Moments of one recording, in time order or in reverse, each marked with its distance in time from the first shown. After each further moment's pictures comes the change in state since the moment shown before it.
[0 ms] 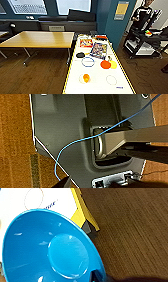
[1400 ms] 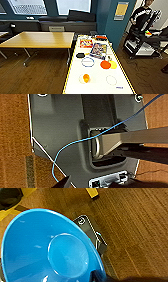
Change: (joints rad) left arm 0.006 -0.127 0.203 0.001 -0.022 0.004; right arm -0.834 0.514 -0.436 0.105 0.784 -0.421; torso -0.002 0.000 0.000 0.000
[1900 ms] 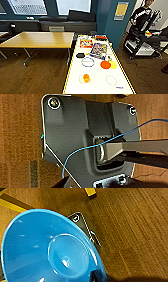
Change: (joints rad) left arm 0.000 -0.307 0.351 0.000 -0.048 -0.001; right arm 0.011 0.166 -0.233 -0.012 0.001 -0.012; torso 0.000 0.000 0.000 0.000
